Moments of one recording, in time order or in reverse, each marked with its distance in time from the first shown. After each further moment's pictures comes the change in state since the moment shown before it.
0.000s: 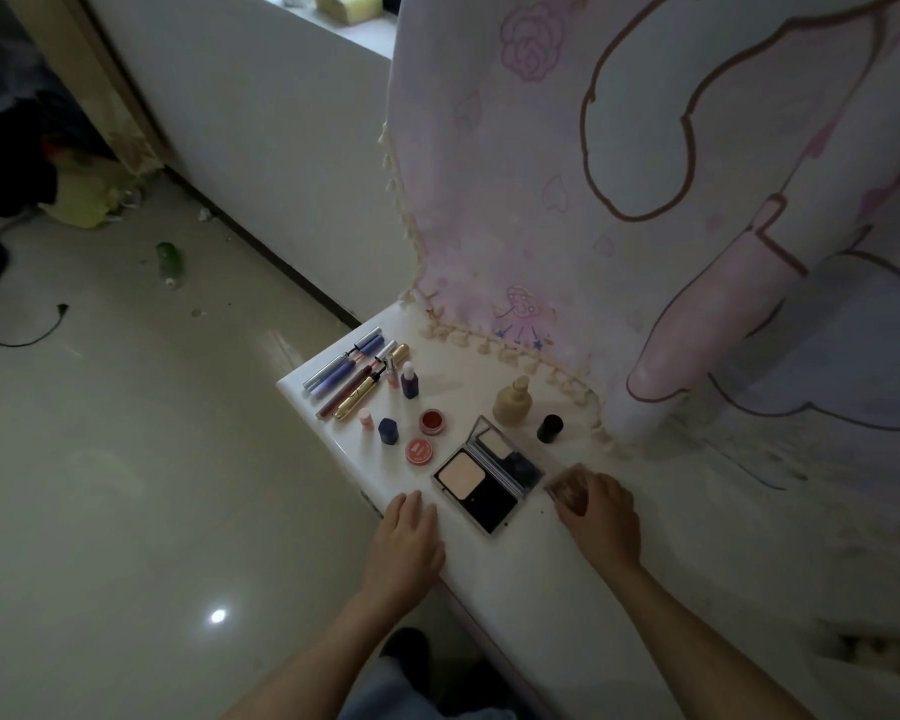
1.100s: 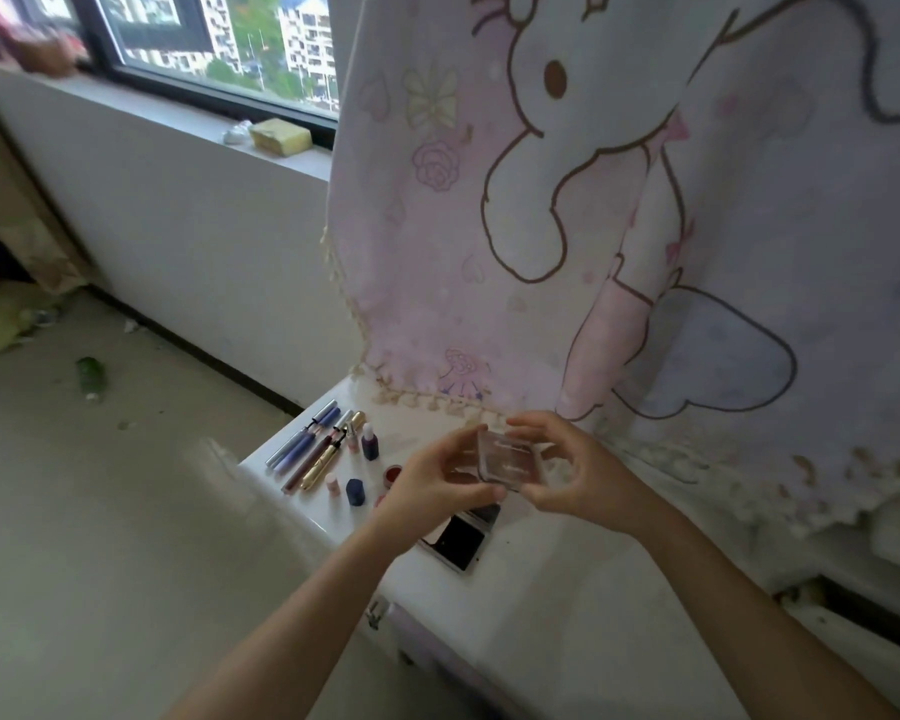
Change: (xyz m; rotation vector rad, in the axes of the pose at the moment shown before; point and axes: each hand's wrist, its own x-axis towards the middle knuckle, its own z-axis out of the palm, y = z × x) left_hand -0.006 0.075 -0.154 -1.153 -0.175 0.397; right_hand -0.089 -0.088 -0.157 0.478 -0.142 -0.570
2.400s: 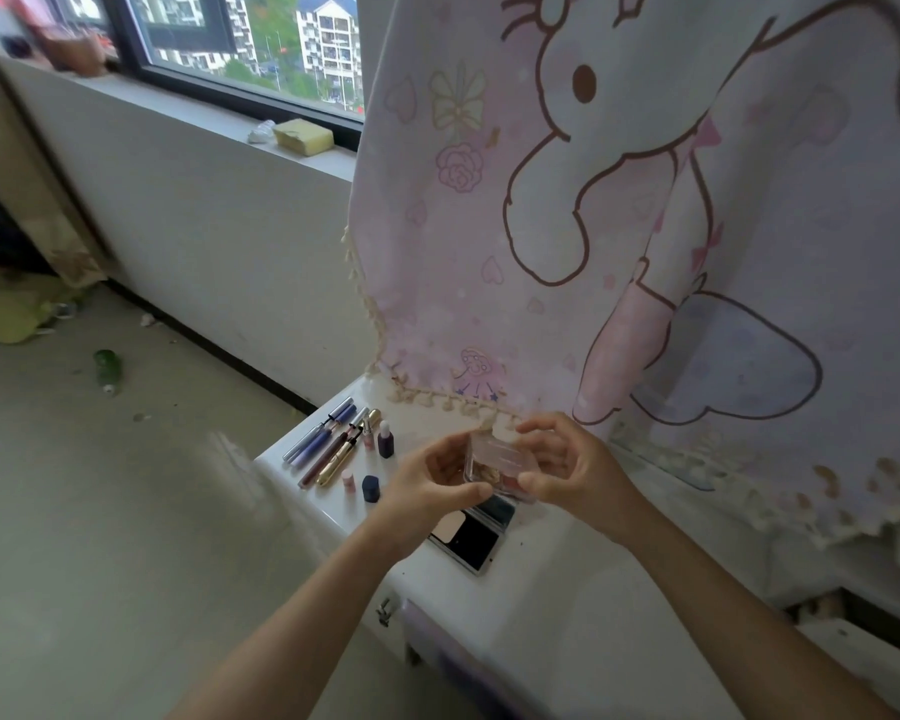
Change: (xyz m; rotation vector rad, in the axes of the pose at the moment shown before) left_hand -0.014 -0.010 -0.019 -0.227 0.023 0.017; right_hand 0.008 0.000 0.021 0.394 0.076 -0.035
